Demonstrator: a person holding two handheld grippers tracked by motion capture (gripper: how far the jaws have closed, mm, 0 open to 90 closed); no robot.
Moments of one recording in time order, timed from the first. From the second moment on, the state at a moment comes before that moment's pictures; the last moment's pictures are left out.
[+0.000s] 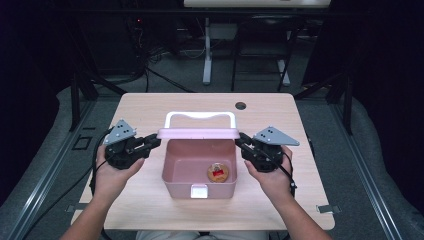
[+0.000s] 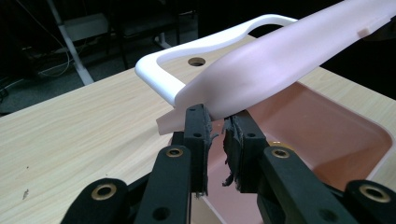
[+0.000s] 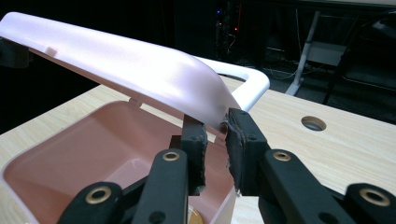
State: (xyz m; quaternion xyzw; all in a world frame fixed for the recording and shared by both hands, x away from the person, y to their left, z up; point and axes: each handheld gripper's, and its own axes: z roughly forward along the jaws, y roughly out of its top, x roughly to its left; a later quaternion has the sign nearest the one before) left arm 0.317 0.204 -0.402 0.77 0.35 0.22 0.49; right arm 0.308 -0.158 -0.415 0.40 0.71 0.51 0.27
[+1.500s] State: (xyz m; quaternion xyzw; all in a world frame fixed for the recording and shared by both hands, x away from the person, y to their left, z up) left arm 0.283 0.211 -0.432 0.78 0.34 0.21 0.48; right arm 0.266 -0.171 -0.452 0.40 0.72 0.51 0.23
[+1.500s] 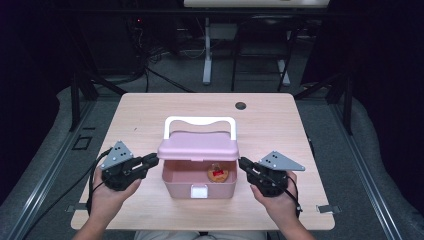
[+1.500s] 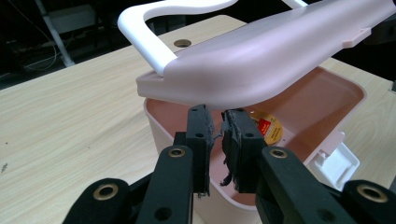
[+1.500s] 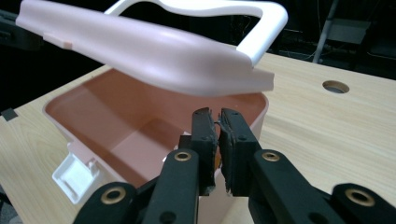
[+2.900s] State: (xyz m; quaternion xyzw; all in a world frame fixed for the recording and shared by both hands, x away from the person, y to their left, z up) left arm 0.279 0.221 -0.471 0.78 0.37 0.18 0.46; right arm 0.271 -0.188 -0.467 0.44 0.71 0.50 0.23
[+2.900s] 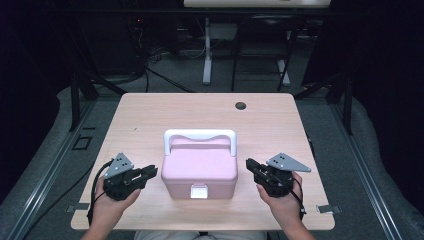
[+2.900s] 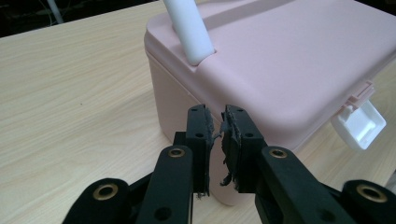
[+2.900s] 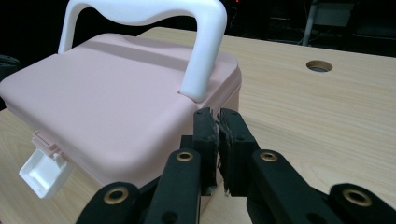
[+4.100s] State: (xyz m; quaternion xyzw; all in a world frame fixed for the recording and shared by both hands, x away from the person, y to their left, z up) left arm 0.312 0.243 -0.510 0.76 0.43 0.19 0.45; right arm 0.292 -0.204 -0.501 0.46 0.71 0.47 0.24
